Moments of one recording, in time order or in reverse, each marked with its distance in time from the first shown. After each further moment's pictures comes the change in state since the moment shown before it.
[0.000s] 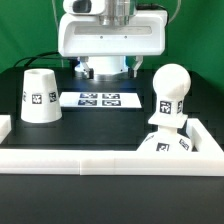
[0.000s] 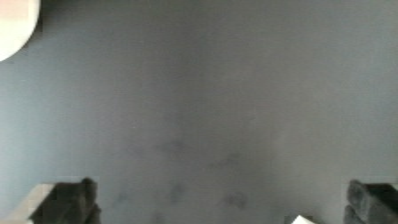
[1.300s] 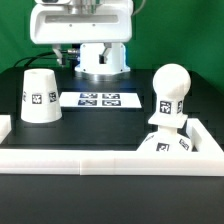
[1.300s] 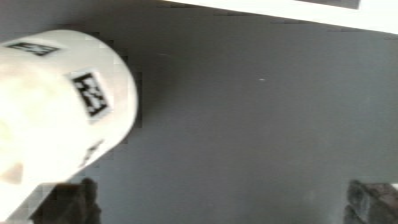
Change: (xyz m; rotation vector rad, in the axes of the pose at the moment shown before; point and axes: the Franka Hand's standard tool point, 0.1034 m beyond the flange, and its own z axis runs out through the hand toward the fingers) arm -0.069 0.063 -0.015 0.015 -0.009 -0.005
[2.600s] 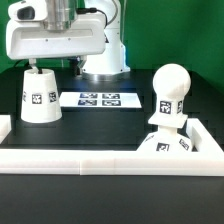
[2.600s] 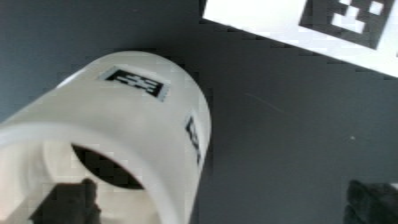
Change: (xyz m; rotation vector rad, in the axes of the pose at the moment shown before) arm -0.009 0.050 0.034 -0.011 -0.039 -0.148
